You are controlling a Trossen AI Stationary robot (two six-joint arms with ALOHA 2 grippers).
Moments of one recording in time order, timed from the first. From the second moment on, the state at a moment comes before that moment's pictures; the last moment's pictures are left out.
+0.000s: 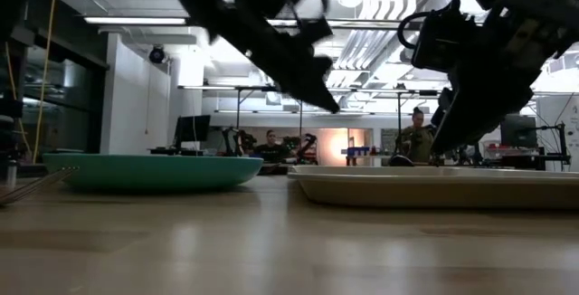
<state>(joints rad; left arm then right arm) 0.20 1.89 1.16 0.15 -0.30 0.20 0.33 1.44 0.53 0.14 0.02 0.59</state>
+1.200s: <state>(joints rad) 0.27 2.17 1.36 -0.10 -0.34 0.31 0.48 1.55 0.53 -0.04 0.28 0.94</state>
